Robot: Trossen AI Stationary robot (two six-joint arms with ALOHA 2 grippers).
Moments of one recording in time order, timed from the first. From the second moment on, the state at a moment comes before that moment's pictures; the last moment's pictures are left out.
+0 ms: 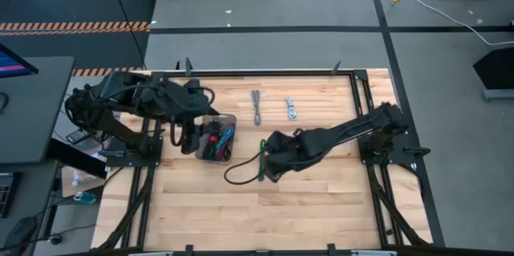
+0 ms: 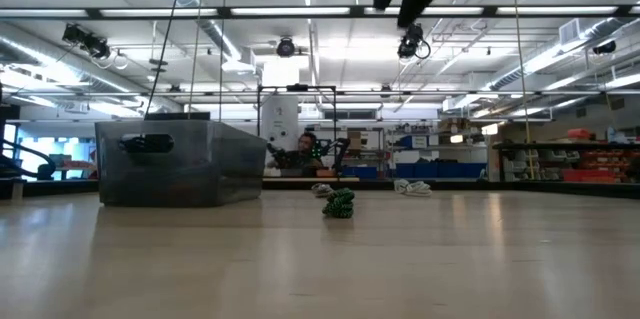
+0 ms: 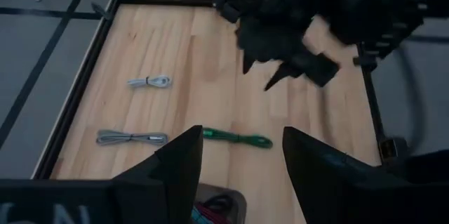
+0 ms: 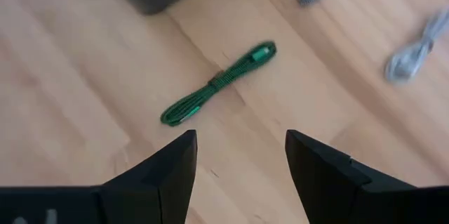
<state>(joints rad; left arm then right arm) -0.19 1.47 2.09 -1.33 -0.23 -0.18 0.33 1.87 1.78 -1.25 0.37 1.02</state>
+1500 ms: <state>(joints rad) -0.24 1.47 2.09 -1.44 -0.24 -0.16 0.18 2.26 1.78 -0.97 0.15 1.26</state>
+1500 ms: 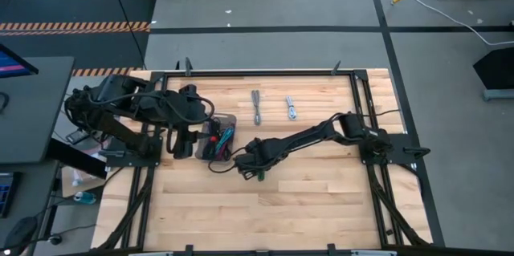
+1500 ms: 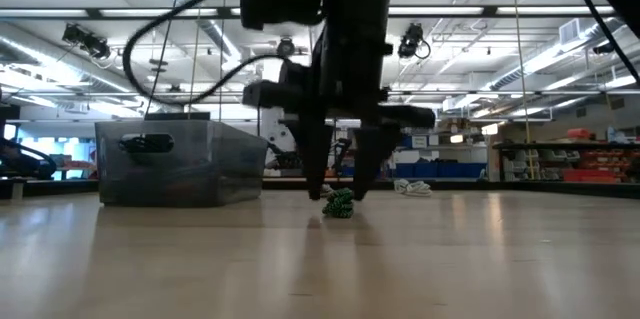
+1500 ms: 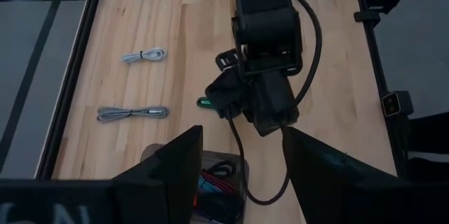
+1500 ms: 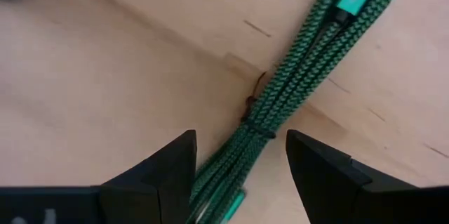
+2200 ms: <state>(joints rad) -0.24 1.47 2.09 -1.45 -0.24 -0.16 0.18 2.28 1.78 -0.96 0.12 1.21</state>
